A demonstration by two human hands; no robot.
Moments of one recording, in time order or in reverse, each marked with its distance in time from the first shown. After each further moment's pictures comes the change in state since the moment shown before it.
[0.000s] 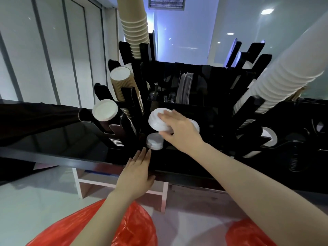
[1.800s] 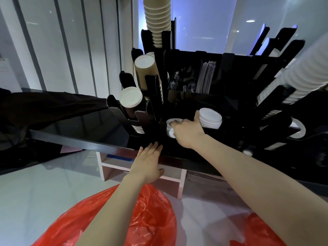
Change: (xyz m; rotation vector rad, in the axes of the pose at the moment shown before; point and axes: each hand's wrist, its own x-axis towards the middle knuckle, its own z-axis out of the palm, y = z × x) left_hand -0.011 -0.030 0.002 0.021 -0.060 -0.020; right_hand 0.014 -0.017 0.054 -0.593 -0.396 0.038
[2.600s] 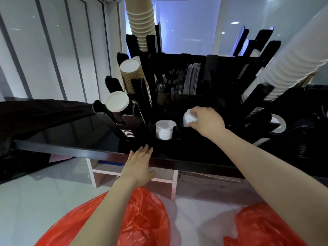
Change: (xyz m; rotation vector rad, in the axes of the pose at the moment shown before) left_hand 0.001 -0.003 0.004 -0.026 -0.015 0.001; right_hand -0.038 0.077 -0.015 0.387 0.260 0.335
